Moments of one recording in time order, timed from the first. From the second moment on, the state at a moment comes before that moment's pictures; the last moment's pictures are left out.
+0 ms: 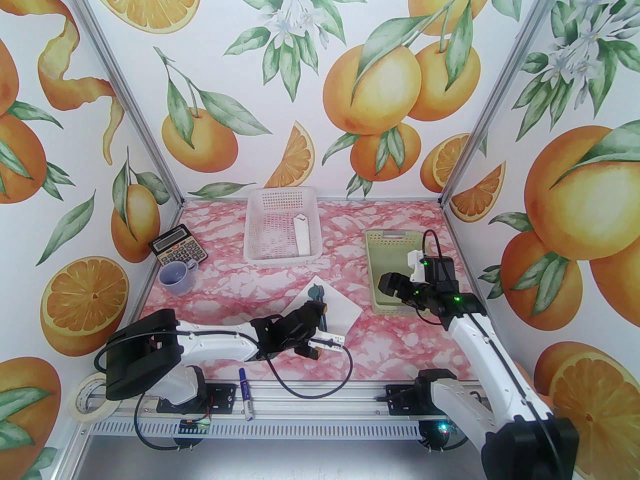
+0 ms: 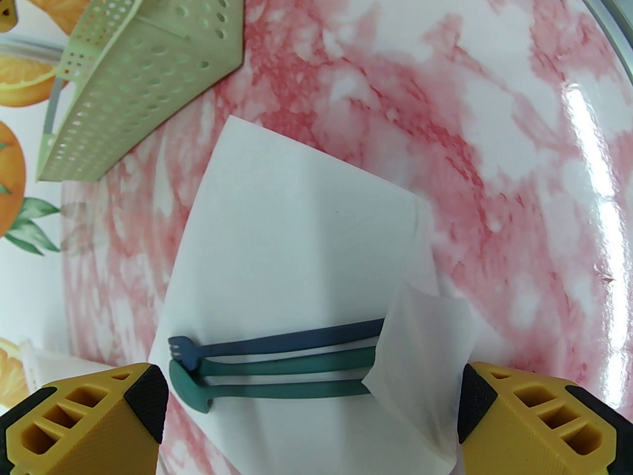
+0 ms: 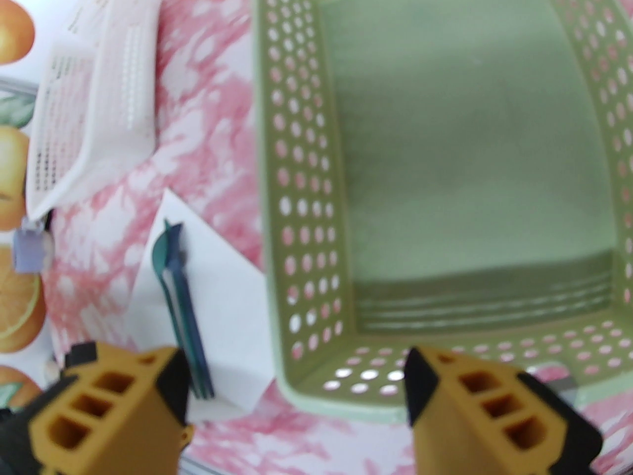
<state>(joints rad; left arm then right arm) -1.14 1.52 0.64 0.13 -0.14 0.80 0.03 0.97 0.71 -0.66 -0.40 0.42</state>
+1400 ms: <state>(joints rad) -1.03 1.57 0.56 0.37 -0.10 0.56 0.55 0.99 0.47 -0.45 -0.52 0.76</state>
